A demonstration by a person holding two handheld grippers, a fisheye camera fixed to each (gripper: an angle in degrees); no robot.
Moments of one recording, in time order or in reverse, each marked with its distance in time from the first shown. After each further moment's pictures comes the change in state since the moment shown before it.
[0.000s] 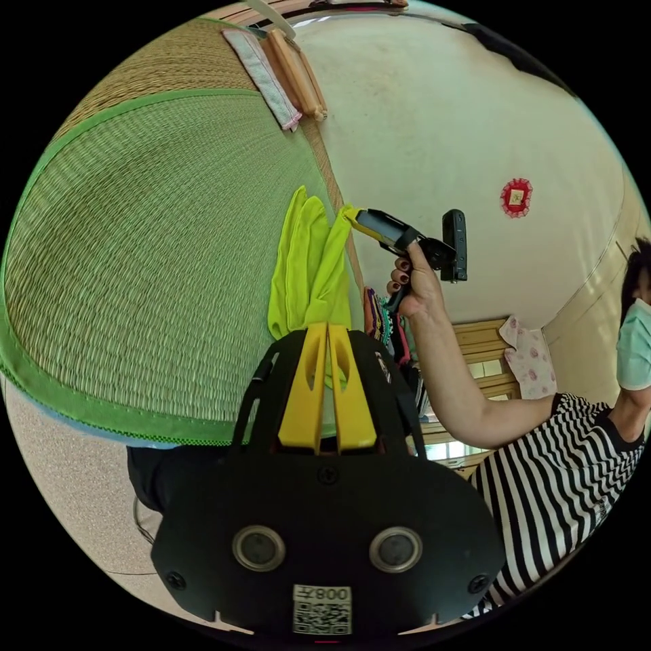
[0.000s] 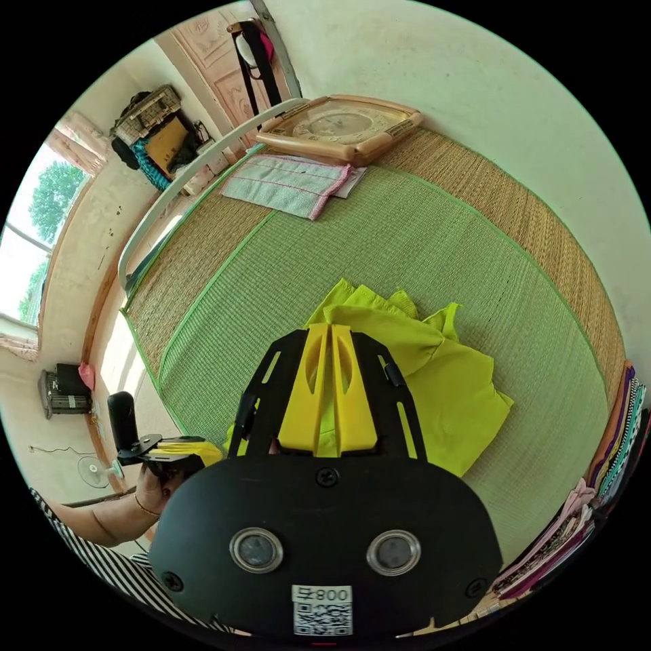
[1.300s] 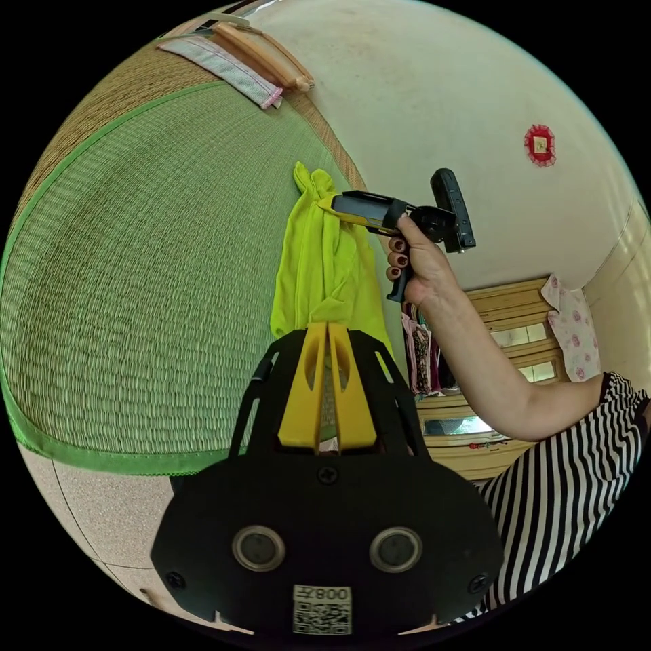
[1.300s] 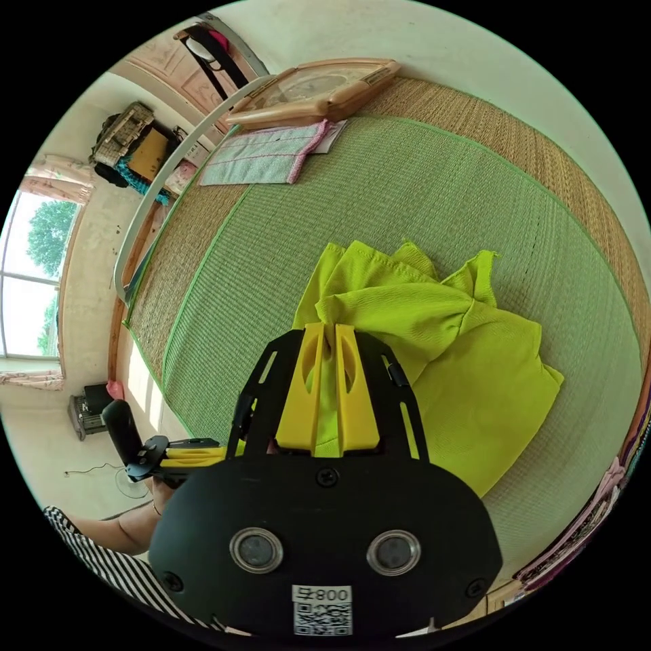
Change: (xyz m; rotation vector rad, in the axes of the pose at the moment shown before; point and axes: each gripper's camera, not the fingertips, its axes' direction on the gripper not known) left arm 0.049 0.026 0.079 -0.138 -0.194 0.109; right arm 0.055 0.024 0.055 -0.094 -0.109 0.118
